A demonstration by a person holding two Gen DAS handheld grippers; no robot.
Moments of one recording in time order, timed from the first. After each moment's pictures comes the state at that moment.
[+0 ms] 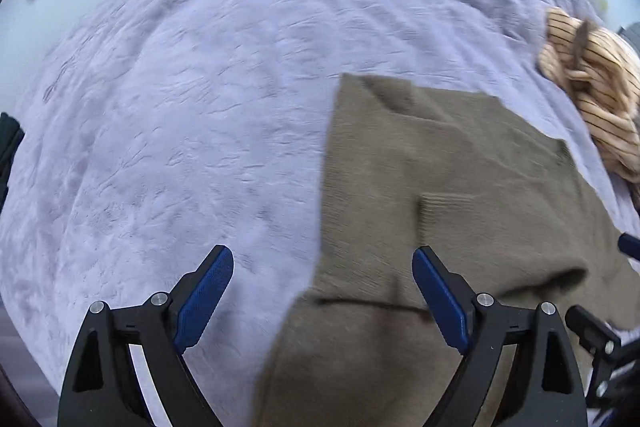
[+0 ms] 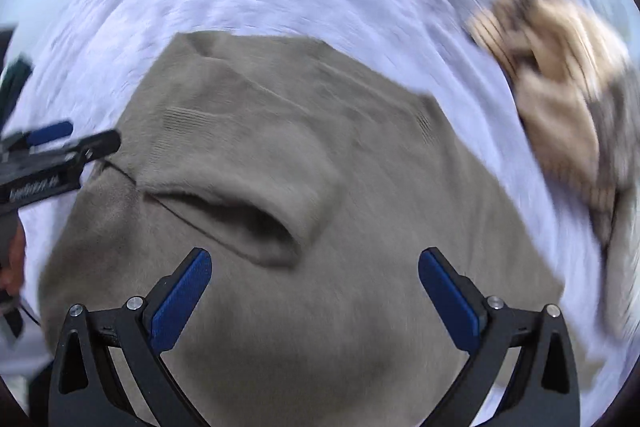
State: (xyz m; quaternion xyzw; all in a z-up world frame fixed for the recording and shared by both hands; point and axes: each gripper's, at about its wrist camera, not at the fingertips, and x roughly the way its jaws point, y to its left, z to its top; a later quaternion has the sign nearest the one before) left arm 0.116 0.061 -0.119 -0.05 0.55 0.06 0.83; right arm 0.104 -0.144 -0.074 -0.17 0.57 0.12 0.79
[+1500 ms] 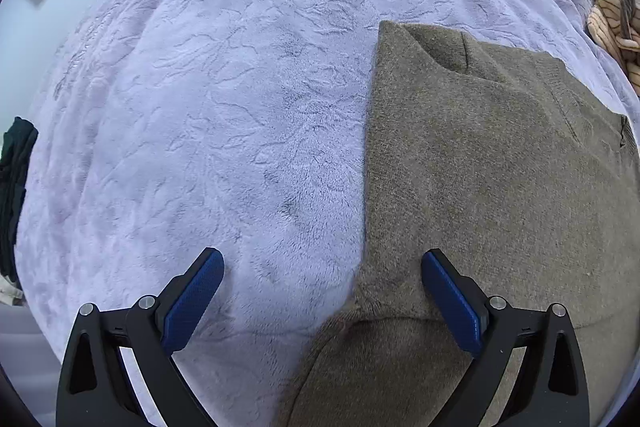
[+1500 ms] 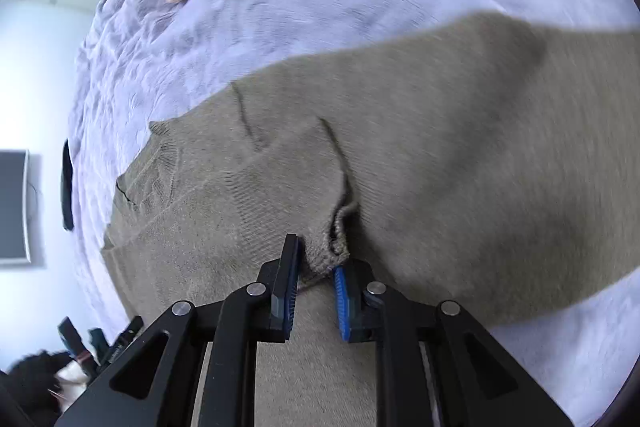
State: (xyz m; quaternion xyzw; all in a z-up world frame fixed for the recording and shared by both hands) left arm 0.152 0.045 -0.156 0.00 0.60 0.11 0.79; right arm 0.078 -0.408 -0.135 0.38 0.59 -0.06 0.71
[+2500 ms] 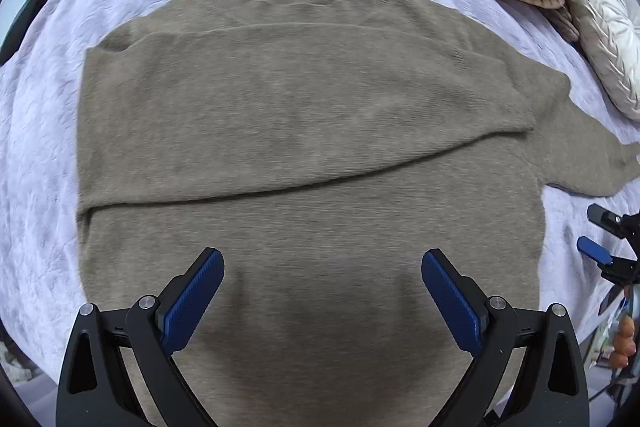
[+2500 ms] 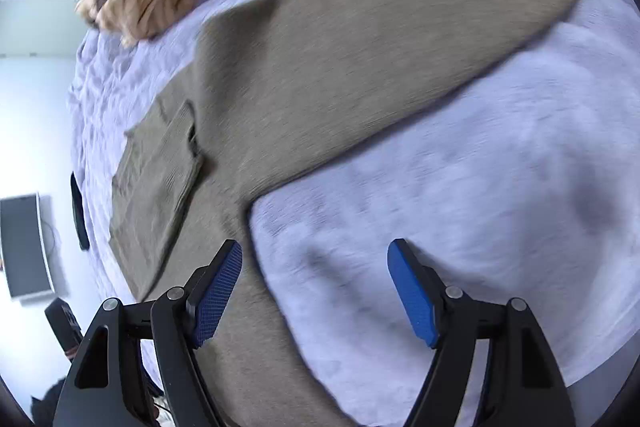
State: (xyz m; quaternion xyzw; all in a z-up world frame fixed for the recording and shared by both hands) left arm 0.085 -0.171 -0.129 0.06 0.66 -0.11 0.74; right arm -0.060 -0.489 -0.117 0.44 0.57 -0.11 0.69
